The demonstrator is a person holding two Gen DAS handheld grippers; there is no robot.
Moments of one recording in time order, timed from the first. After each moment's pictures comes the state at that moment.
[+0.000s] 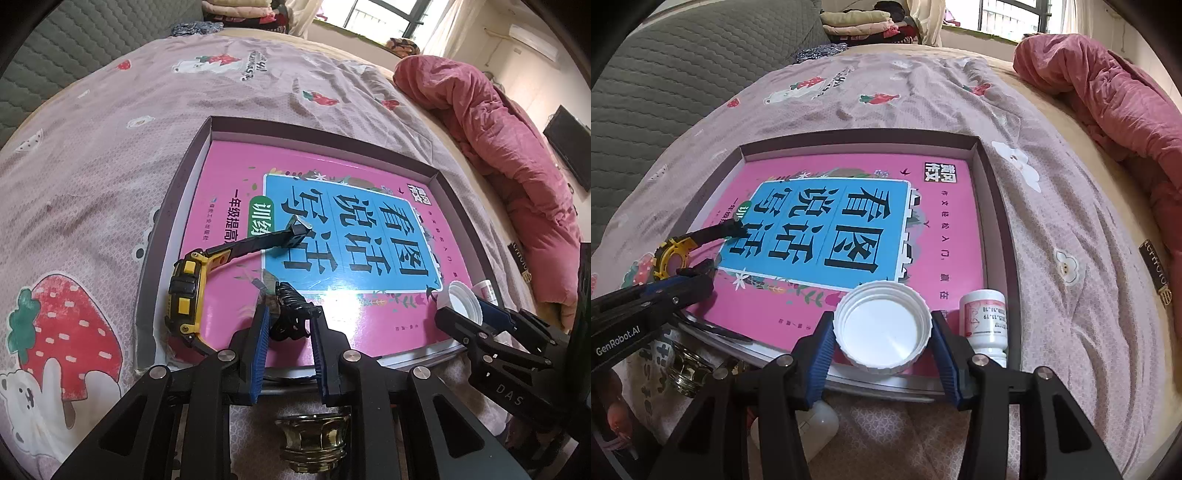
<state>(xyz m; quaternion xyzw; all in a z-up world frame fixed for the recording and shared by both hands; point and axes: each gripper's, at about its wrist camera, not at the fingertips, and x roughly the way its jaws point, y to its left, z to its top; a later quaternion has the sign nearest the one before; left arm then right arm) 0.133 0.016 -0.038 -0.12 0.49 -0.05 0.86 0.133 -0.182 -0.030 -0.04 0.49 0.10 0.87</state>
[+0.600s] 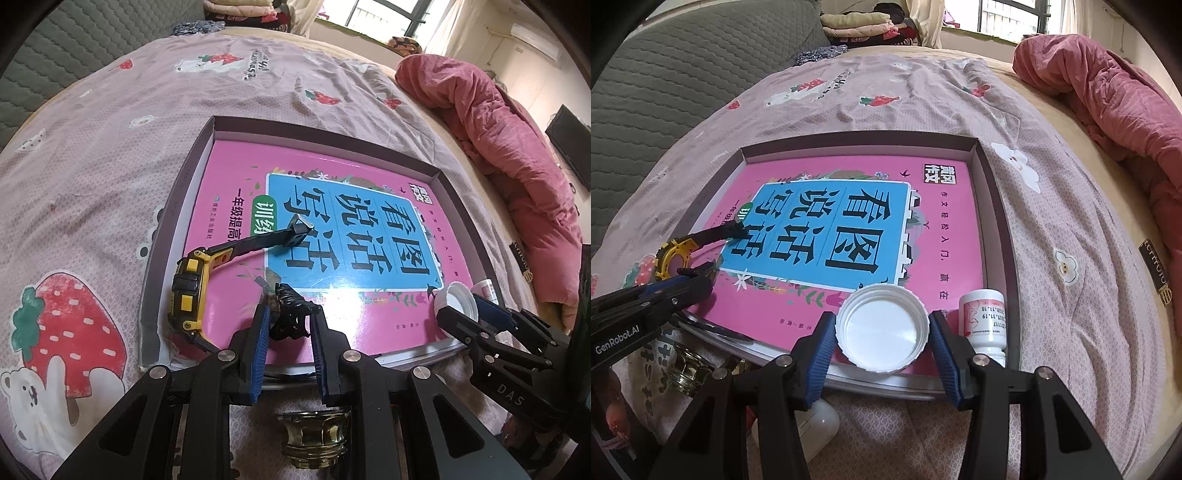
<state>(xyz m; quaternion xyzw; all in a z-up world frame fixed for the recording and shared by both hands) 0.132 0.017 -0.036 -0.12 0.50 -0.05 0.86 0.130 -0.182 -0.026 -0.04 0.49 0.10 0.87</state>
